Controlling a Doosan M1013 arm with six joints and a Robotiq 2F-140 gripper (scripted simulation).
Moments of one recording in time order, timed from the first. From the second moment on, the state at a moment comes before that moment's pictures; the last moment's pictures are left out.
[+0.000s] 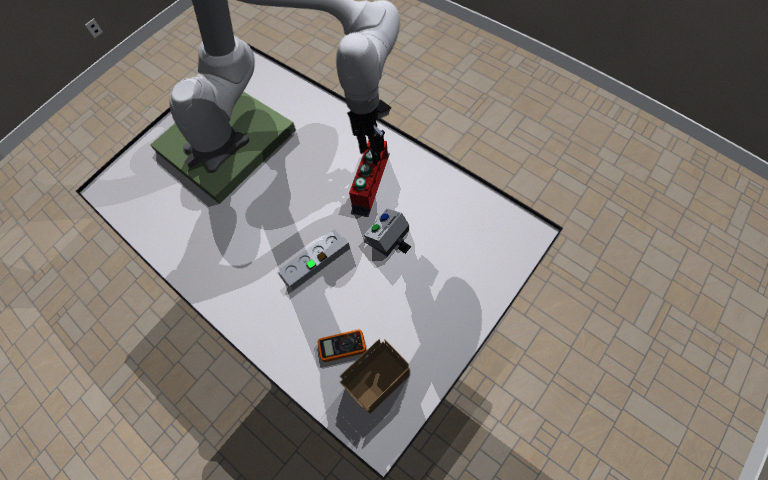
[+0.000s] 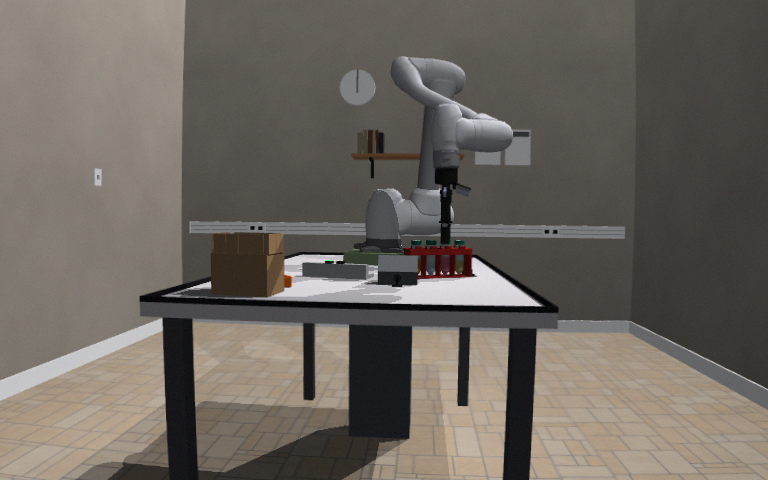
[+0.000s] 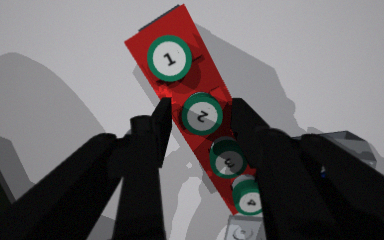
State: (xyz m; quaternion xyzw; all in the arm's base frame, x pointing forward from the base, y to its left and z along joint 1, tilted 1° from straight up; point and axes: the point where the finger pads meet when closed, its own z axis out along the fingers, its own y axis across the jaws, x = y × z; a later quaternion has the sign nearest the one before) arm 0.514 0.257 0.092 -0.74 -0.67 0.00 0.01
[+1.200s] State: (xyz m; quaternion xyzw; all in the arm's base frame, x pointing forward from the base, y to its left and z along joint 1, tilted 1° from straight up) arm 0.514 0.257 0.092 -0.42 -0.91 0.00 0.00
